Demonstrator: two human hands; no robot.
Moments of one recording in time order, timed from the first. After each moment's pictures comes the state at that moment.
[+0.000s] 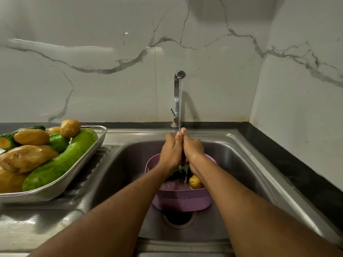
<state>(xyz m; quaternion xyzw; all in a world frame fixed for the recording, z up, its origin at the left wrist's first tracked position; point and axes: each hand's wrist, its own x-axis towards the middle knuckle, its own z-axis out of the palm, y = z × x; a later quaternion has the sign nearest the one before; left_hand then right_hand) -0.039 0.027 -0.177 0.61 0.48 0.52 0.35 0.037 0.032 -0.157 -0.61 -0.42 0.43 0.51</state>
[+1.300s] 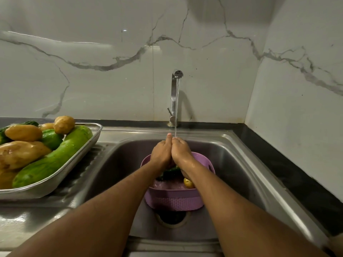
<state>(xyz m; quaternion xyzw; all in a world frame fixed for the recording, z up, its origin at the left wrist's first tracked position) -0.048 0.042 -0.185 0.56 0.58 0.47 0.35 0.023 0.026 -0.166 -0.60 -0.49 0.44 0.46</state>
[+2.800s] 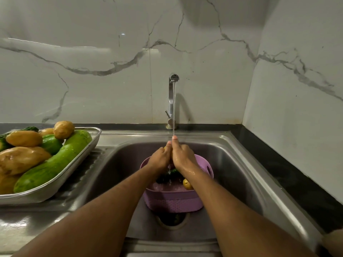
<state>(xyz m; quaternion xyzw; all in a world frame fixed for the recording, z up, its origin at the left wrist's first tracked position) -0.061 0.047 -0.197 0.63 0.56 0.39 0.38 0.038 0.010 -0.164 -0.62 -0.58 0.33 0.42</state>
